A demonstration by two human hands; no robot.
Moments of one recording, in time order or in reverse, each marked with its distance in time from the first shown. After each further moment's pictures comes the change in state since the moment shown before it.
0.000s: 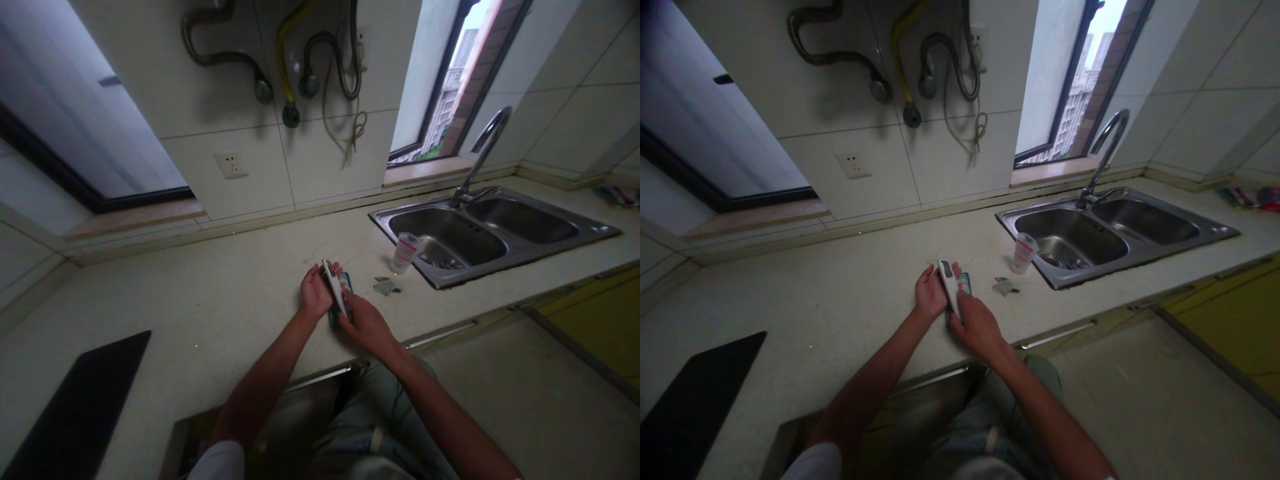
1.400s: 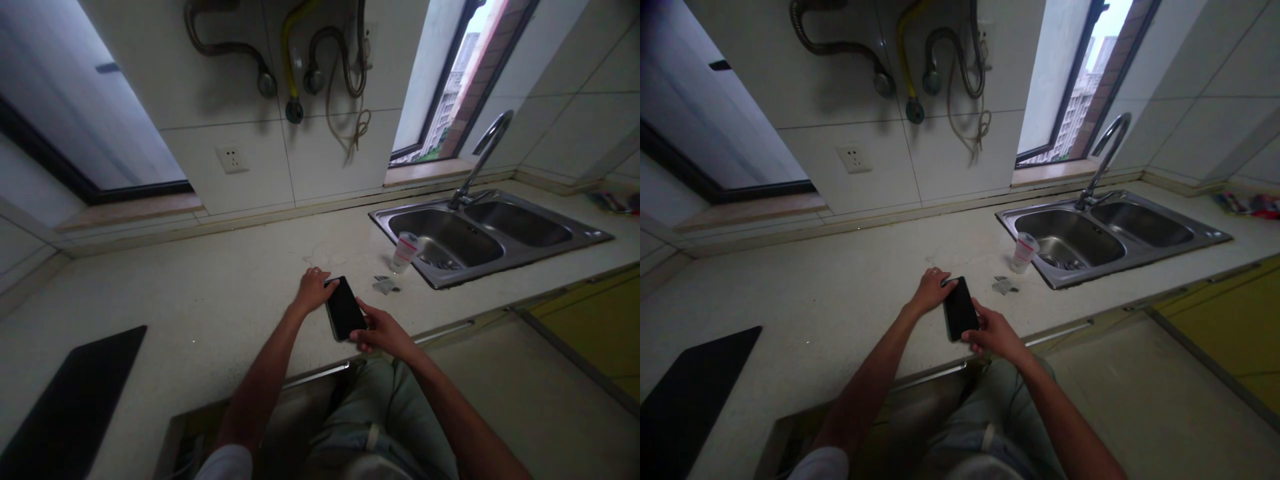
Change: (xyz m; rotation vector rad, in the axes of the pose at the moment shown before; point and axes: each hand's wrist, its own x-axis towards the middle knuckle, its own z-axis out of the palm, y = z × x) left_hand 0.013 0.014 -0.036 1.845 0.005 0.564; right_hand -0.026 0.030 -0.020 0.857 -0.305 0.464
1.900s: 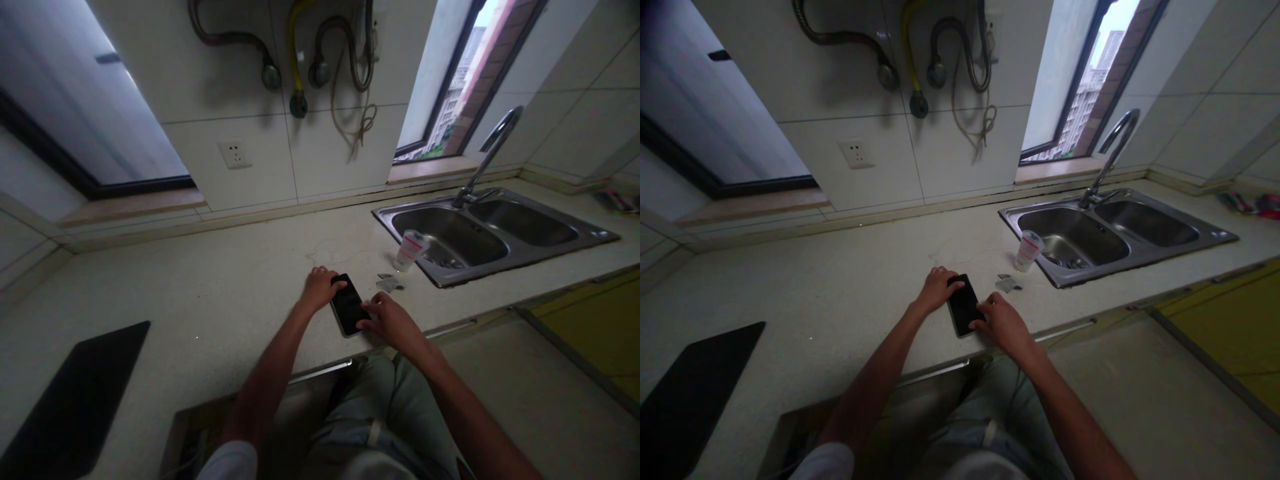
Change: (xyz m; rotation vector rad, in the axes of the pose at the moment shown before) left_hand -0.001 0.009 0.001 -0.017 -0.081 -0.014; right_hand 0.002 -0.022 -0.013 -0.935 0.205 -0.223
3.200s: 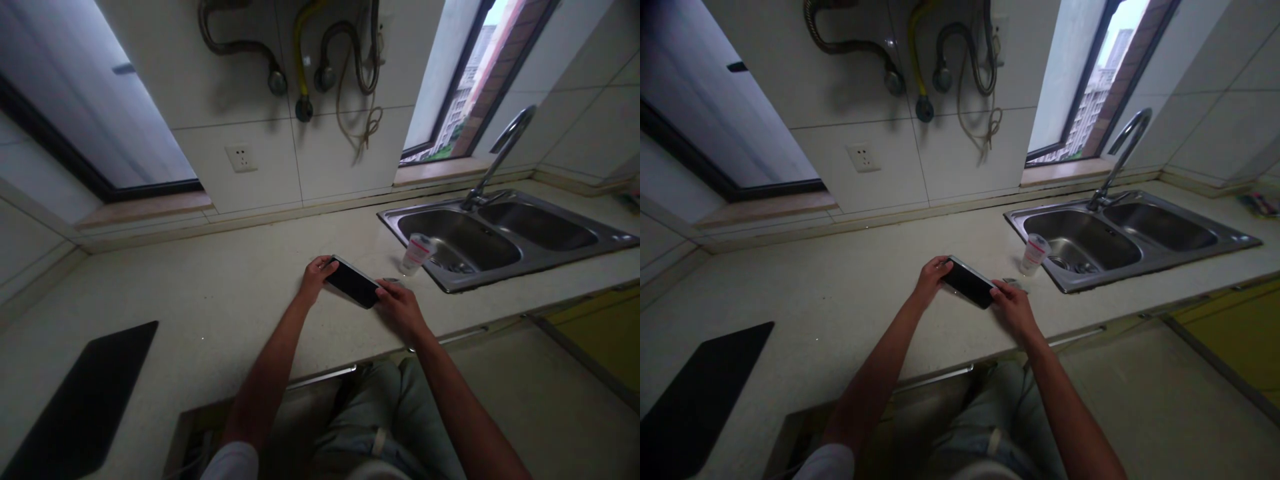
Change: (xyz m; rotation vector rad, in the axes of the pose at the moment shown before) left_hand 0.015 0.005 -0.017 -1.145 0.123 -0.259; right_hand 0.039 0.040 0.017 0.959 0.289 0.145
